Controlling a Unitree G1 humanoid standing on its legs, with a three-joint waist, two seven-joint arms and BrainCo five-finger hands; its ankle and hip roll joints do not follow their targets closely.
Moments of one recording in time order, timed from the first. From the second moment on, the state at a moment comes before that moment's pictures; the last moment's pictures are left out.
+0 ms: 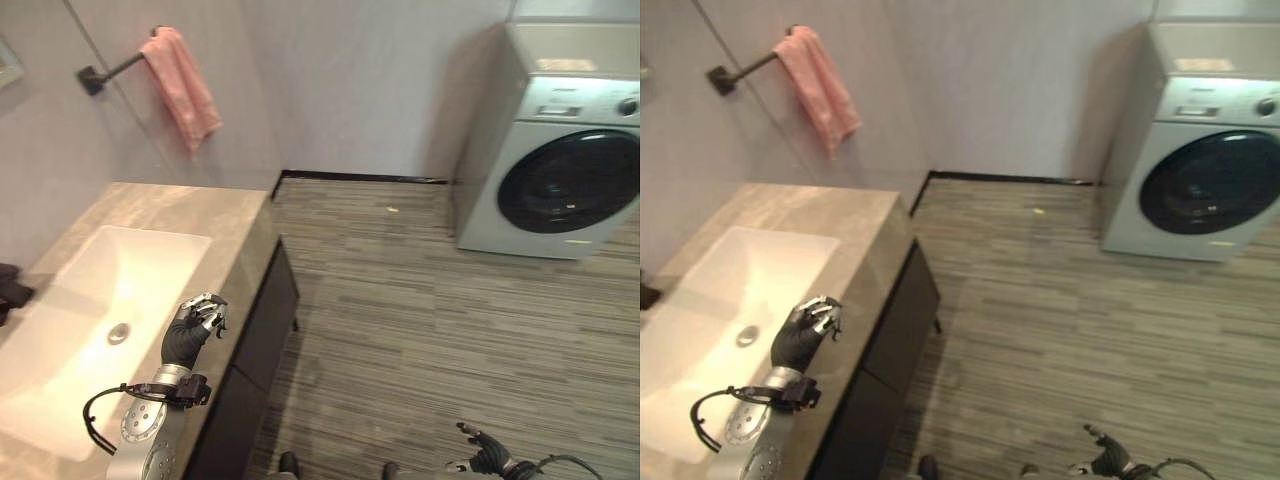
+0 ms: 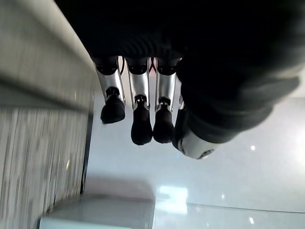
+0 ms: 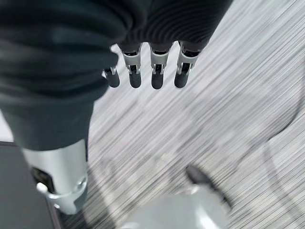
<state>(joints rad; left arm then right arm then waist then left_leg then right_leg) 0.17 0.39 -0.02 0.05 -0.59 -0.24 -0.14 0.21 -0.57 0.27 0.75 -0.11 -0.15 0.09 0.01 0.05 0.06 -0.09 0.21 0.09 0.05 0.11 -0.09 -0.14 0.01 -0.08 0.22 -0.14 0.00</state>
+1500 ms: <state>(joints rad) -0.04 0.27 -0.18 1.07 -0.26 -0.13 0.07 0.03 -0.32 0.30 1.06 0.18 -0.13 -0.02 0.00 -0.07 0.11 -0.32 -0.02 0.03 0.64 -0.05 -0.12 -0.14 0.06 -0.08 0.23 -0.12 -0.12</state>
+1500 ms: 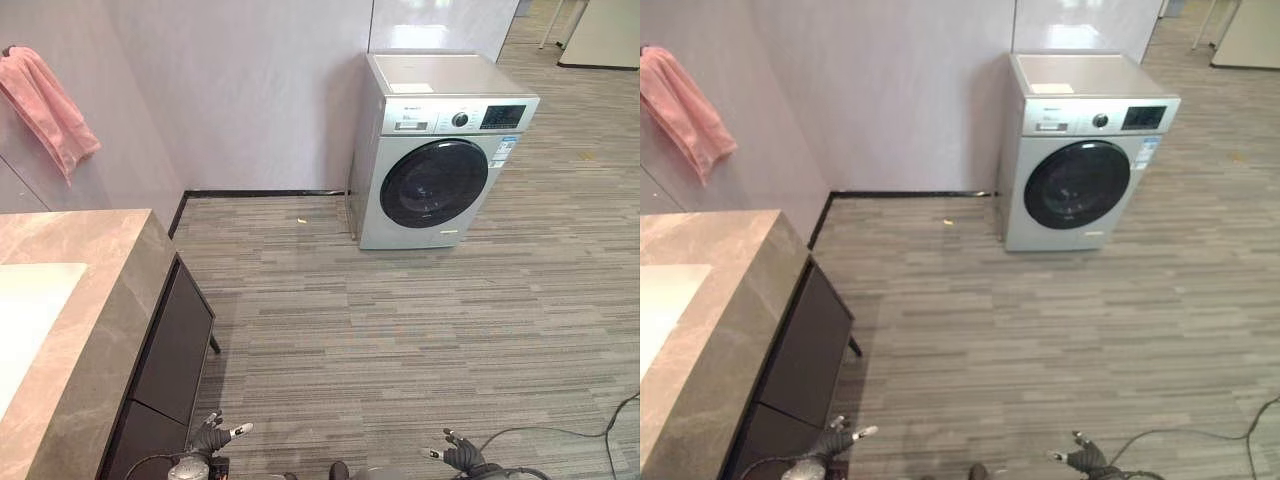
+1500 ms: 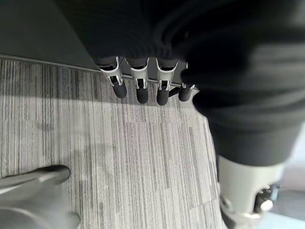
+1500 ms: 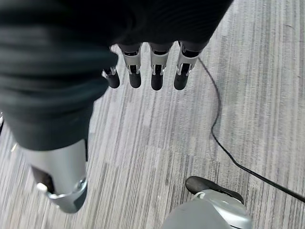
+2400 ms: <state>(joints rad) -0.04 0.28 -0.21 1.06 -0.19 -0.12 0.08 0.03 -0.31 0.34 0.84 0.14 -0.13 0.00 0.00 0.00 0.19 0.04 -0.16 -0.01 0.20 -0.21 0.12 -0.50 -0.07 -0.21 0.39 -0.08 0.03</state>
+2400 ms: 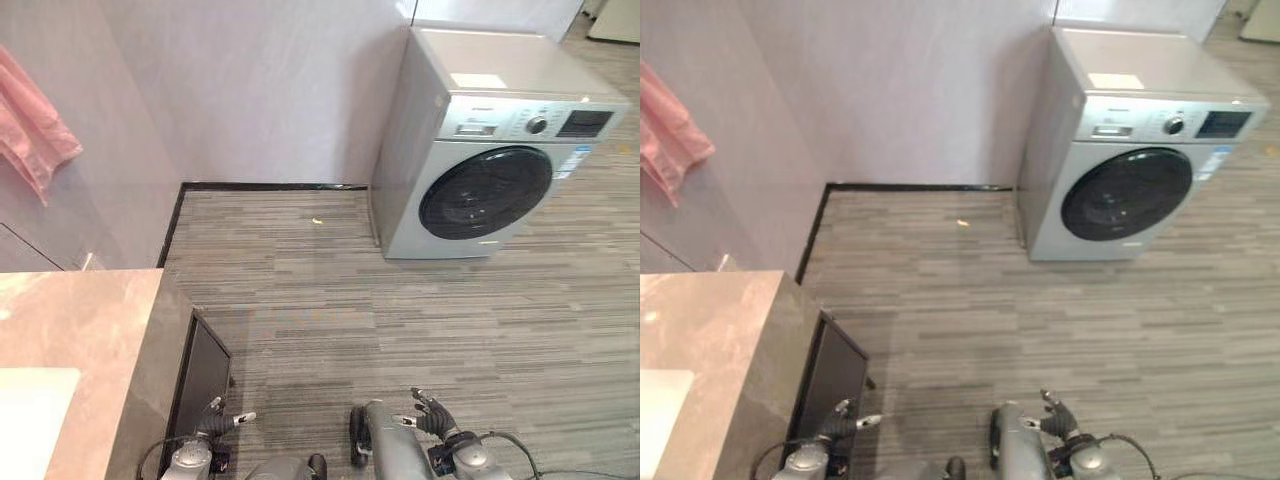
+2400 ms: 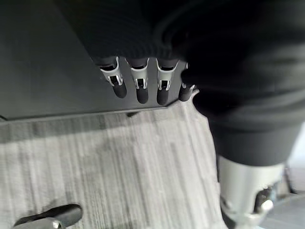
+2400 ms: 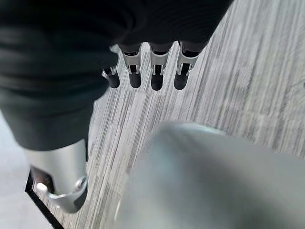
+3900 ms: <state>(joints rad) 0.04 0.30 -0.26 1.00 -0.18 -0.13 0.08 0.13 -0.42 0.40 0.73 0.01 -0.13 0.03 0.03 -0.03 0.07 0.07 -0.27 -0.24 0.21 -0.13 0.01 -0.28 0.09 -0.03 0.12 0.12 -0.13</state>
